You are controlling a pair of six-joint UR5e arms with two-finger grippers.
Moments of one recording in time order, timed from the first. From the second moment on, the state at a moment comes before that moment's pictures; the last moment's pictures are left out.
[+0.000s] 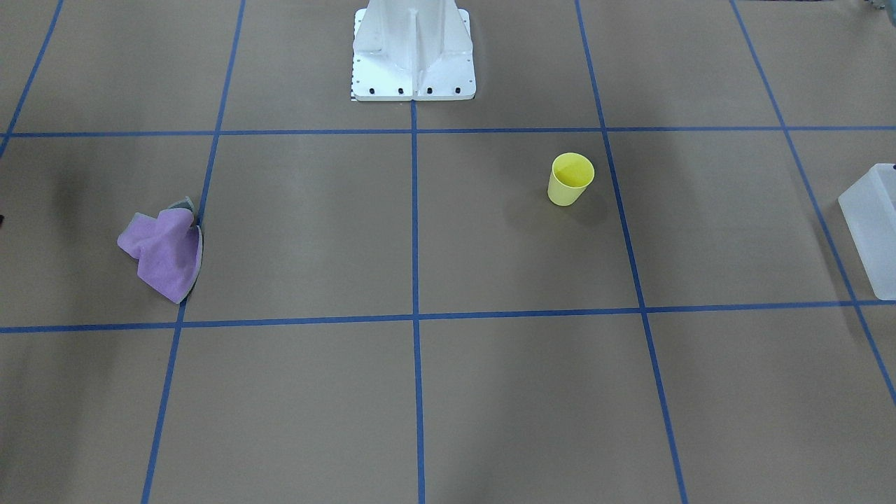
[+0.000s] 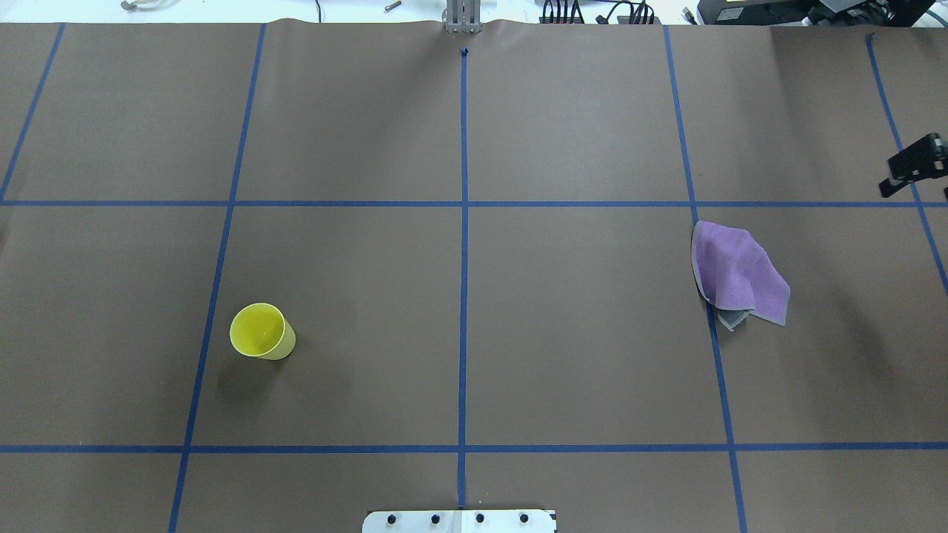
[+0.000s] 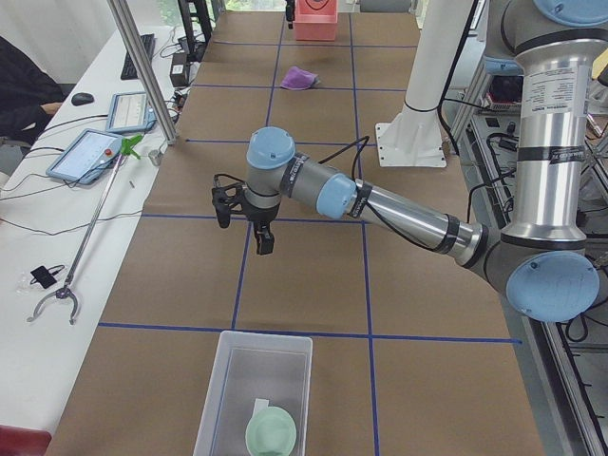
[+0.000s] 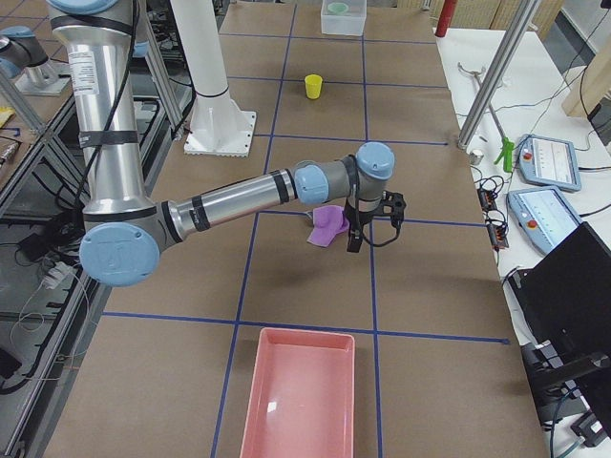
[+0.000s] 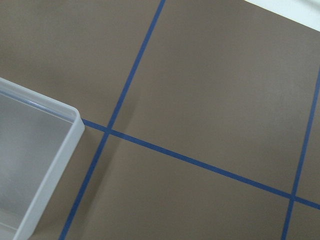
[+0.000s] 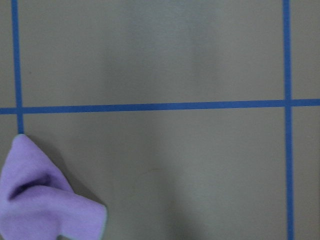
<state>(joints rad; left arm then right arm) -1.45 -1.55 -1.97 -1.65 -2.36 -0.78 1.23 -1.46 1.82 -1.65 2.36 0.49</state>
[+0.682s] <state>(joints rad) -1.36 -1.56 -2.00 -1.66 -2.35 -0.87 0.97 -1.42 1.66 -1.29 2.32 0.61</state>
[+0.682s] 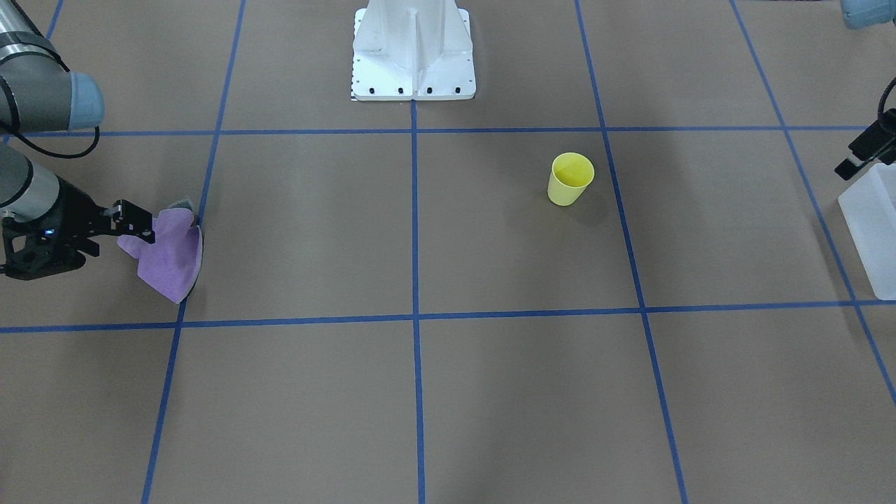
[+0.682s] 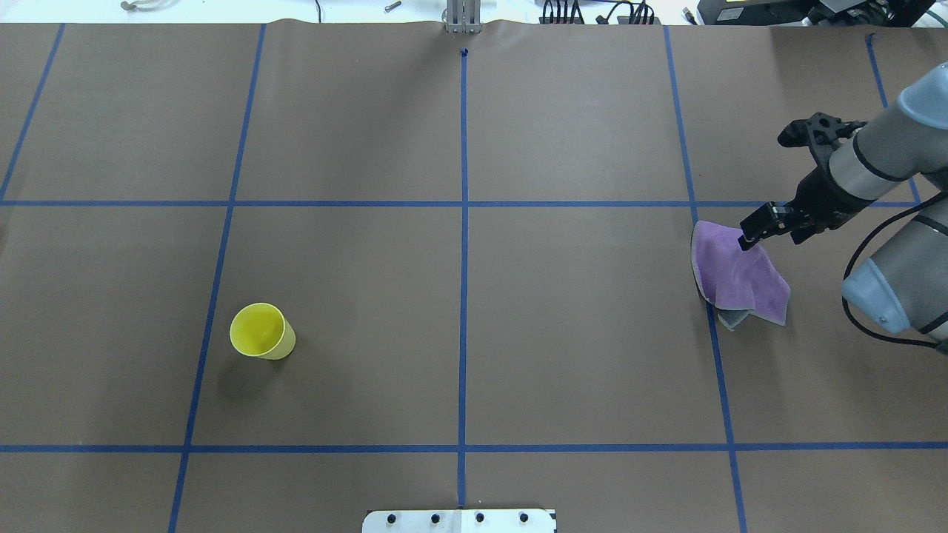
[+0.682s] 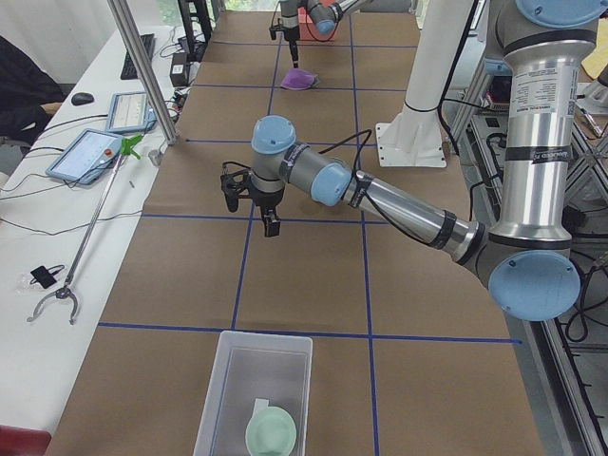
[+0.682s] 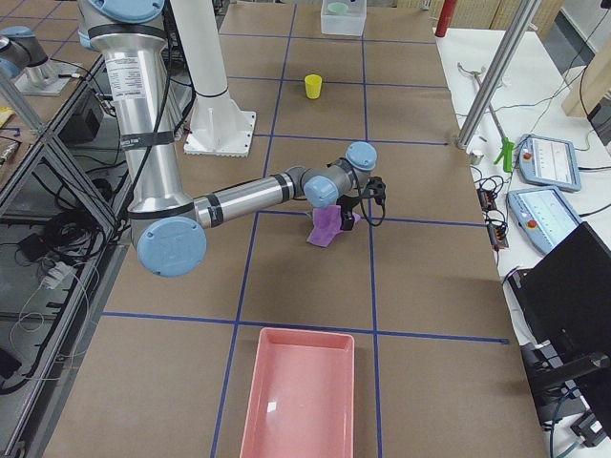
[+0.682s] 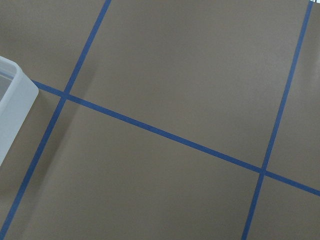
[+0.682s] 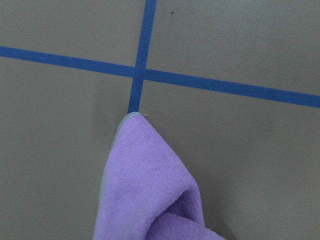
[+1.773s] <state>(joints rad) -1.24 -1.60 -2.00 -1.68 -2.32 -0.98 0.96 -1.35 1.68 -1.26 2.31 0.69</state>
